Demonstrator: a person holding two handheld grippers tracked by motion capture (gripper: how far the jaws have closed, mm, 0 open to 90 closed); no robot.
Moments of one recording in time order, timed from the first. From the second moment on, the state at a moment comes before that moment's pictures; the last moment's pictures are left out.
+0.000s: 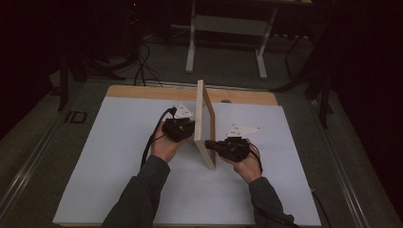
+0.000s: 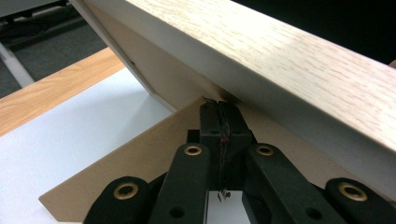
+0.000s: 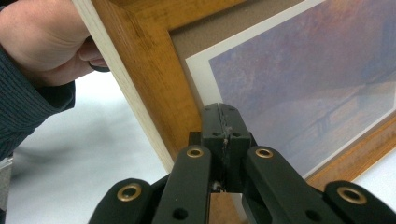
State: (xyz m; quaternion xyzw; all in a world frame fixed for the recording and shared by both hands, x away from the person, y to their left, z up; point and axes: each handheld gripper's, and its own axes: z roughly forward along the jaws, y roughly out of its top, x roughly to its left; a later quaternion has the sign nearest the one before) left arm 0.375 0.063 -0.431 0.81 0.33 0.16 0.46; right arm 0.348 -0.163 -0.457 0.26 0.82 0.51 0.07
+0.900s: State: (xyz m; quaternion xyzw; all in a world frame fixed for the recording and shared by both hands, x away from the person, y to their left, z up) left arm 0.324 0.100 -0.421 0.80 0.32 0.13 0.48; right arm 0.333 -0.164 -0.470 0.24 0.84 0.48 0.08
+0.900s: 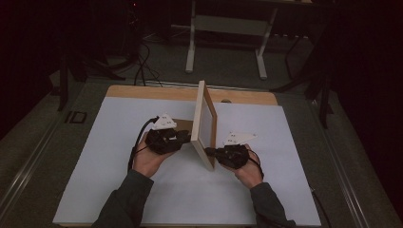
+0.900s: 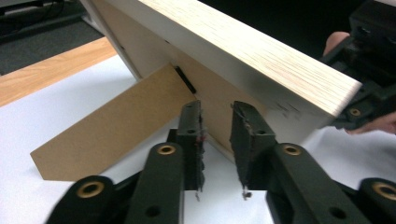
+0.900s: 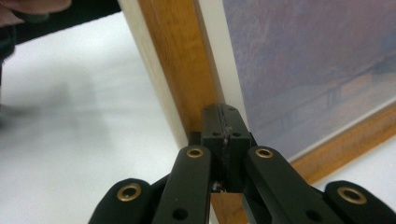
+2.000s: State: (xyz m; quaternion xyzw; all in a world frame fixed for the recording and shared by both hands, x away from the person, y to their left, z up) left arm 0.303 0.085 -0.421 0.79 0.33 0.15 0.49; right arm 0.325 -0.152 -0.481 0.24 0.85 0.47 0.07
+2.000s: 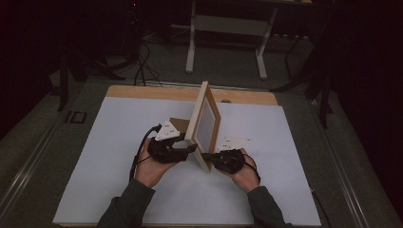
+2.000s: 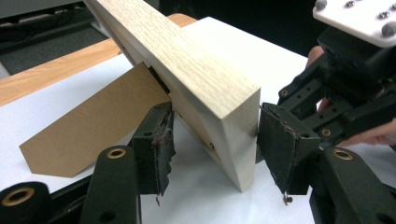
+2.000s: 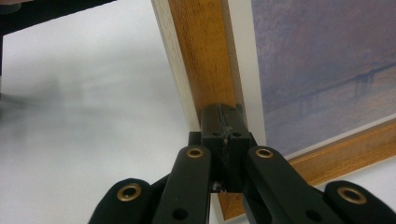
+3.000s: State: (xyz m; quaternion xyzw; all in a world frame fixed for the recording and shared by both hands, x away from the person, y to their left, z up) left arm 0.323 0.108 -0.417 0.78 0.39 0.11 0.48; right arm 0.325 -0.137 -0.490 0.23 0.86 0.45 0.08
